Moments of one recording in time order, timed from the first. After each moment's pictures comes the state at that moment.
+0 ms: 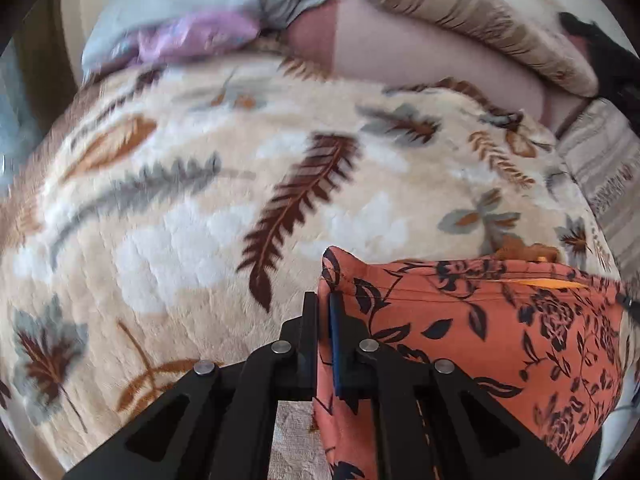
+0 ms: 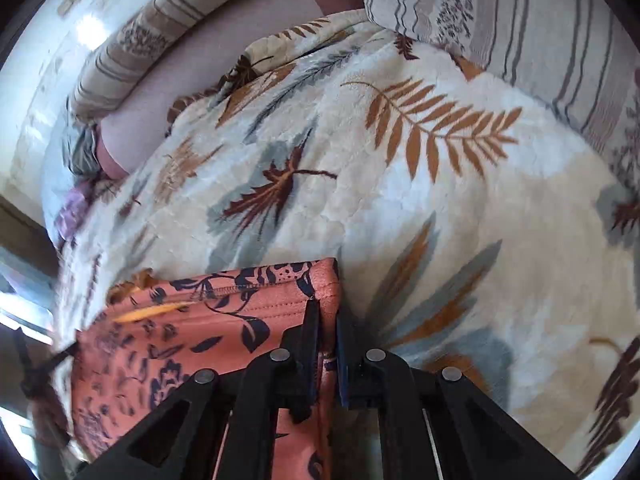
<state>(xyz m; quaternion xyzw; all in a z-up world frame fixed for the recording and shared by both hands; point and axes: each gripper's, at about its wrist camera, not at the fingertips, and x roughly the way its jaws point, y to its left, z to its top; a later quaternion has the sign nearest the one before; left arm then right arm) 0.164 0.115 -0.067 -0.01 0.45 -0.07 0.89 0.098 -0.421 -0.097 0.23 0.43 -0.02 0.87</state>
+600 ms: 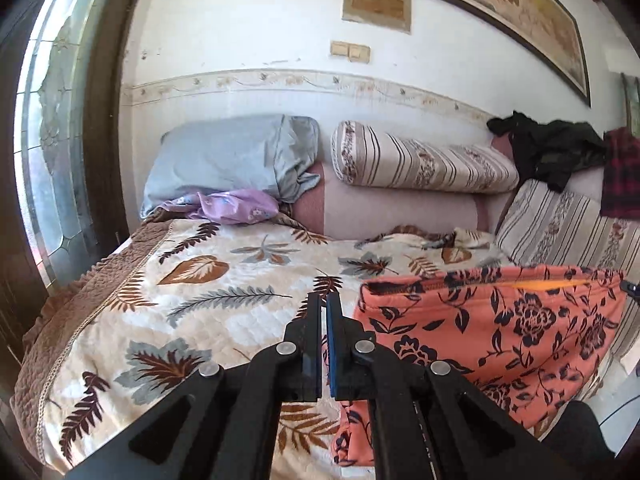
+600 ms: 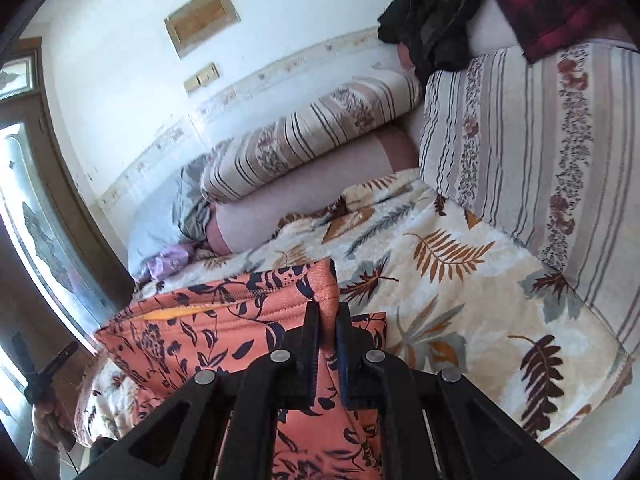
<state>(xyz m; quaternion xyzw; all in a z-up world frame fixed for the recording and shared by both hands) -0.050 0.187 0.068 -0.05 0.21 -0.07 0.97 -0.107 -0.406 0.034 0.22 0.21 0.02 0.95</state>
